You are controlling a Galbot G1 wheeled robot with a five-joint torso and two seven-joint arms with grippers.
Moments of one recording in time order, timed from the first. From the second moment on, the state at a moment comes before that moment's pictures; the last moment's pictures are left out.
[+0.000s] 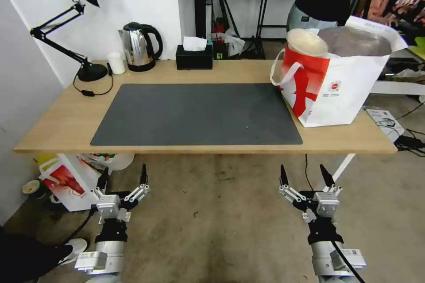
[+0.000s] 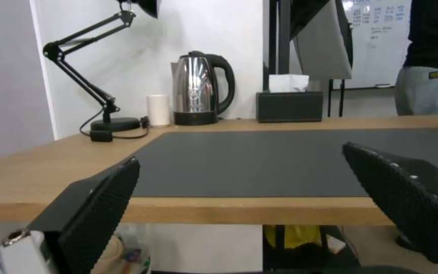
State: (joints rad) left arm 1.78 -1.53 -0.62 -2.09 -0.14 -0.38 0.03; right arm -1.71 0.83 0.16 2.21 0.17 0.29 0.74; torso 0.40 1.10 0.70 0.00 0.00
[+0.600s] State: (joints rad) left arm 1.79 -1.53 -0.62 -2.08 -0.14 -0.38 0.03; right arm -1.71 0.83 0.16 2.21 0.17 0.29 0.74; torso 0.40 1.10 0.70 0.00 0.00
